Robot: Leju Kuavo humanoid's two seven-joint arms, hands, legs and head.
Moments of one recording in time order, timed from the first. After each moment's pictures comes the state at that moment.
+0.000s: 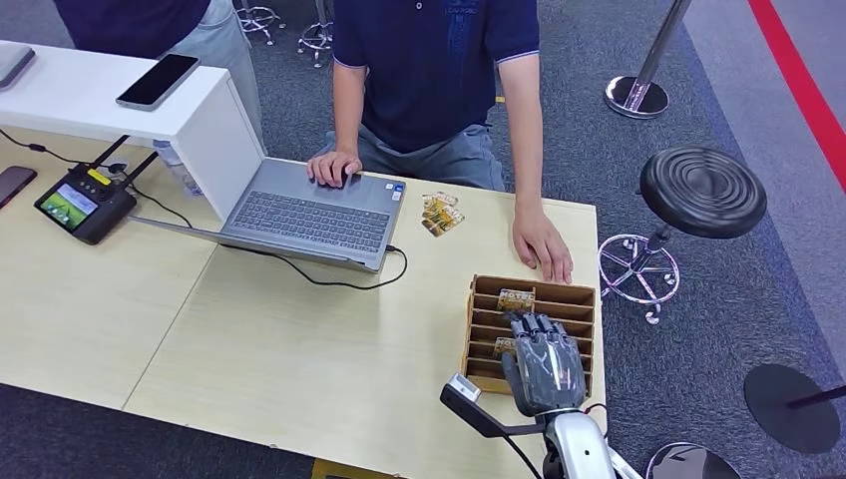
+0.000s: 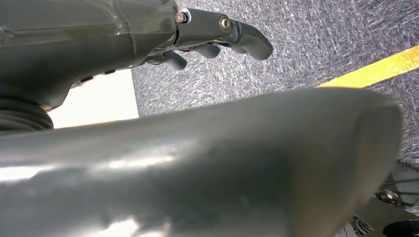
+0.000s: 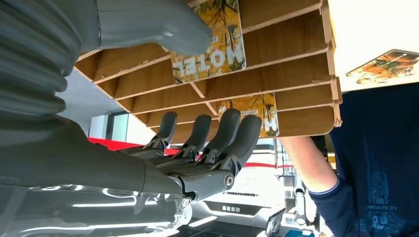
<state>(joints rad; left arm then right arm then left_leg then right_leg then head) -0.10 0.00 -1.10 -0.27 0.56 0.49 0.18 -0.20 -0.30 0.81 -1.48 1.27 -0.36 0.49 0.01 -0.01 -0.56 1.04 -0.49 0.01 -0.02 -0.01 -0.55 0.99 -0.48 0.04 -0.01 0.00</state>
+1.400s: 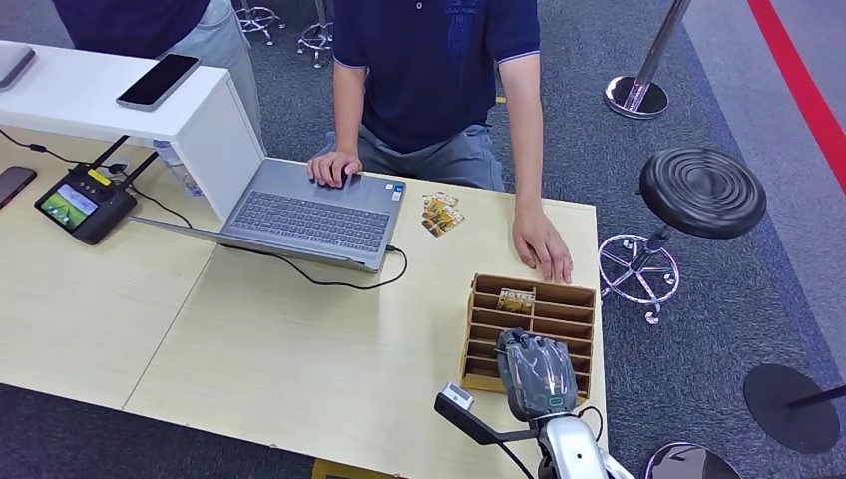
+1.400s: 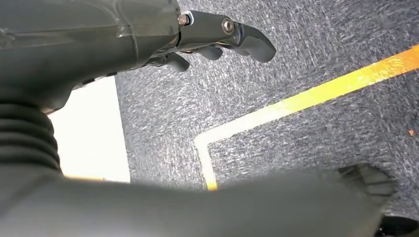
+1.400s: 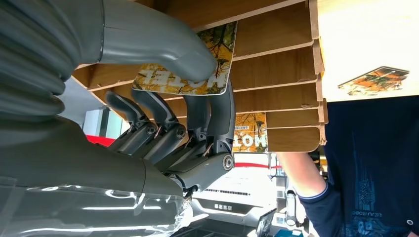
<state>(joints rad) -0.10 0.00 -1.12 -0.27 0.58 0.51 0.08 -0.21 -0.30 0.85 -1.45 1.28 -0.36 0.51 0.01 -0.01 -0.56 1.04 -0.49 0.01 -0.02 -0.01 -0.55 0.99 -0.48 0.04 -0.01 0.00</state>
